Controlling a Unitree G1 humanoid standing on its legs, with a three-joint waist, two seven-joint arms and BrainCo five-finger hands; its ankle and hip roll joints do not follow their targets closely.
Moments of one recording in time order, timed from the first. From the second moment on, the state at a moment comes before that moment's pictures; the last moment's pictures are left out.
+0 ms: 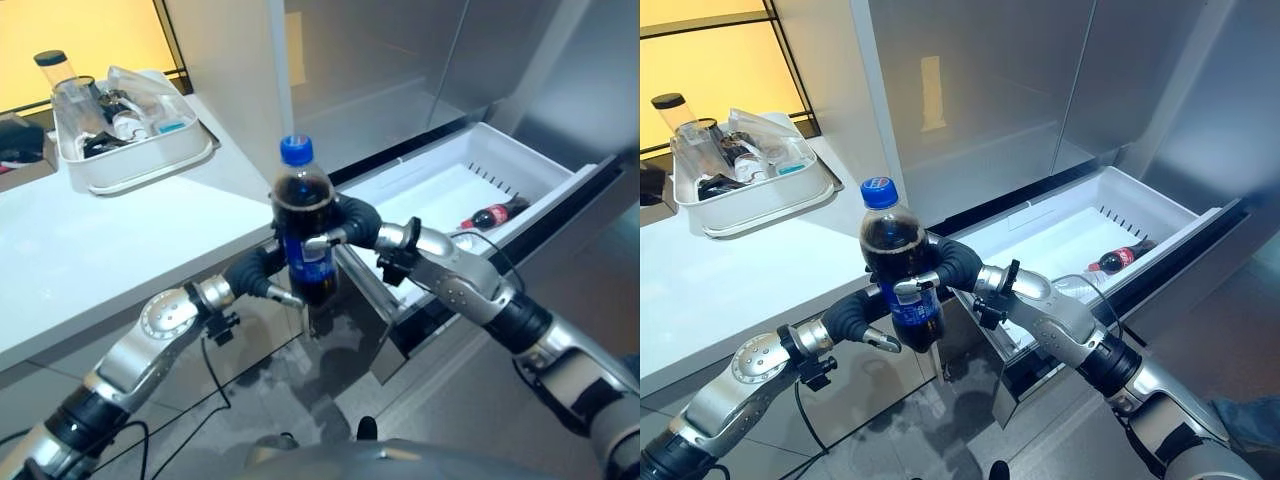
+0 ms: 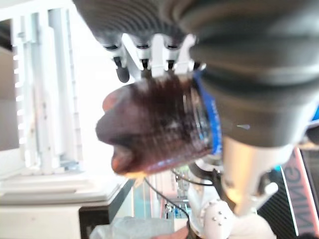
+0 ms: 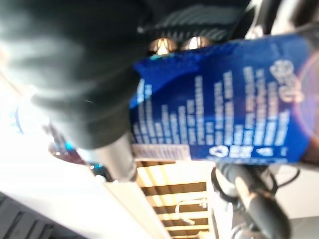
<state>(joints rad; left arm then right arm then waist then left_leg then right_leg) -0.01 0.83 -0.33 -0.25 -0.63 -0.08 -0.43 -0.62 -0.59 0.66 -0.06 0.99 0.03 0.42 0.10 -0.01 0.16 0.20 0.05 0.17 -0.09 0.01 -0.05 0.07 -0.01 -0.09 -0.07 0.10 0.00</state>
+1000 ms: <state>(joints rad) 0.30 0.55 0.03 -0.26 -0.69 -0.12 -0.44 -0.05 -0.73 -0.03 -0.12 0.82 -0.10 0.35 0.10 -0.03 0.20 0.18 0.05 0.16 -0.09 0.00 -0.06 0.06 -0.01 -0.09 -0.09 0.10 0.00</state>
